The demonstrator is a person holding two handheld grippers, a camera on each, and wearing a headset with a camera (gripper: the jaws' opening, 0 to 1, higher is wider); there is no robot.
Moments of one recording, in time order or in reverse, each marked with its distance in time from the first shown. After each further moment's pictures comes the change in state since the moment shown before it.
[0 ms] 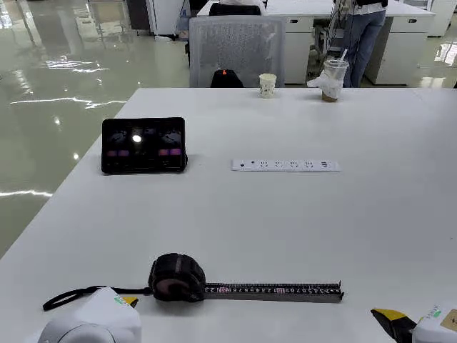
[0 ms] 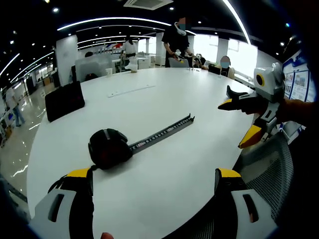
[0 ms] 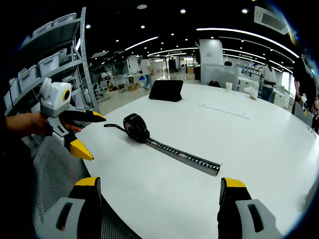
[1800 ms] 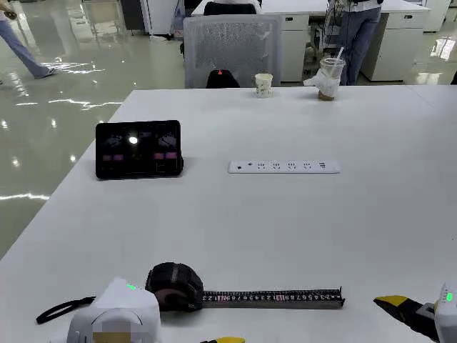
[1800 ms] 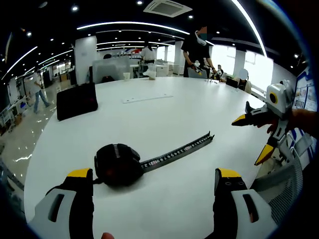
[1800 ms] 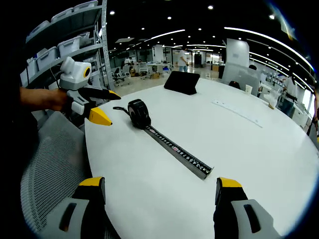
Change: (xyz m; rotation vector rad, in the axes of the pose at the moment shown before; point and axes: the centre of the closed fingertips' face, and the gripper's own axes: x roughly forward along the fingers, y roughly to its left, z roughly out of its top) left arm 0.035 0.024 0.028 -0.104 -0.073 0.126; right arm 0.006 -0.044 -0.013 -0.172 0.092 0.154
